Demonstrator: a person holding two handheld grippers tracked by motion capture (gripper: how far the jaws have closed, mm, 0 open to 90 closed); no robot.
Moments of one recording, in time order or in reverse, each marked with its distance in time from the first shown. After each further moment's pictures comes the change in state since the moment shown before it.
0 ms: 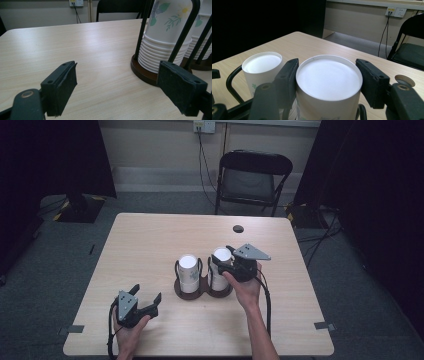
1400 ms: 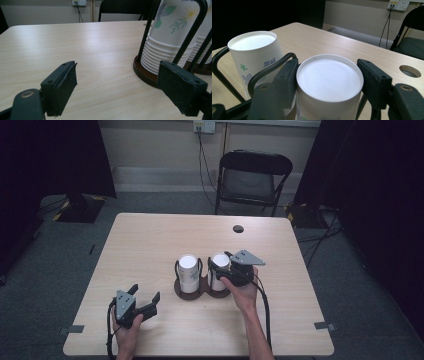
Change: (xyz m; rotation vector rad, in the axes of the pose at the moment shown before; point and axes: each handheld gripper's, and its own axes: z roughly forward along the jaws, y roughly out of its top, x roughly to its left) left arm 0.003 0.000 0.000 -0.005 0.015 -0.044; right arm 0.001 -0.026 0.013 0.036 -0.004 -0.007
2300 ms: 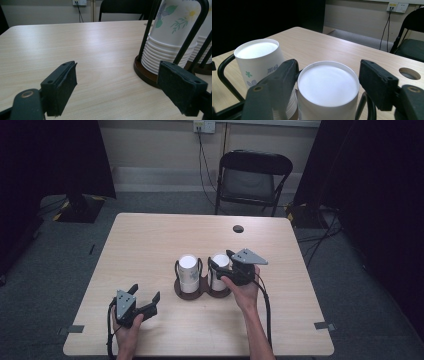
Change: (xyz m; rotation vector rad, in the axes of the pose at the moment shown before) left arm 0.000 0.000 0.001 0.003 0.004 0.000; right arm -0.001 0.006 -0.005 -0.022 0.004 0.019
